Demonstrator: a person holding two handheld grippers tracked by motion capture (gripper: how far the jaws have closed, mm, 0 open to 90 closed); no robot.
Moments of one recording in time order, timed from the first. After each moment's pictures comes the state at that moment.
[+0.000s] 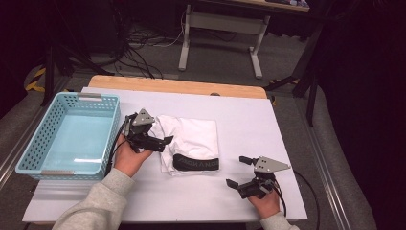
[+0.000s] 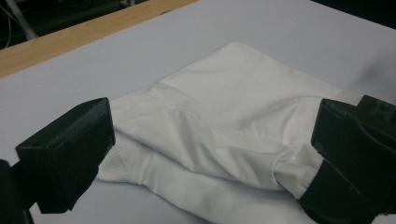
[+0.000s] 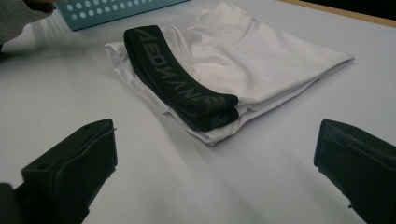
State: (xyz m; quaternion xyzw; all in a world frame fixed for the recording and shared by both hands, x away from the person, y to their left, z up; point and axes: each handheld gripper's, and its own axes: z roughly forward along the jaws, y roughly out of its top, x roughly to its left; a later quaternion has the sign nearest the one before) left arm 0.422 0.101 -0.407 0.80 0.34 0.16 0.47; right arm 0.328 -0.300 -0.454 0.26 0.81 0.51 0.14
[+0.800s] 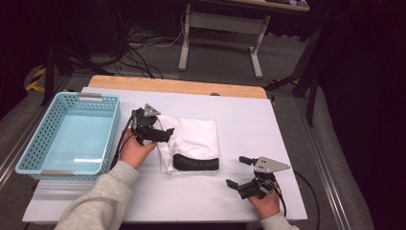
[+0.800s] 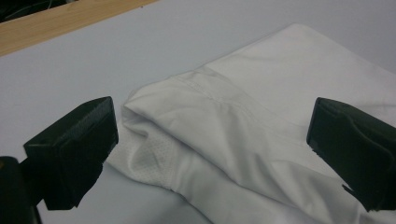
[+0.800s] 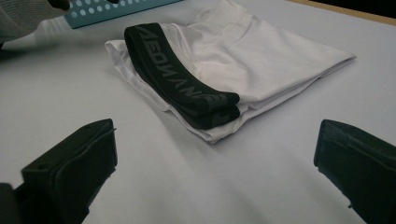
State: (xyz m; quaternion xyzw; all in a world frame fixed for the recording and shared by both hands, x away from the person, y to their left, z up) left arm 0.456 0.086 -0.423 0.80 0.41 0.18 0.41; right arm 0.327 -0.299 -0.454 0.26 0.81 0.51 0.14
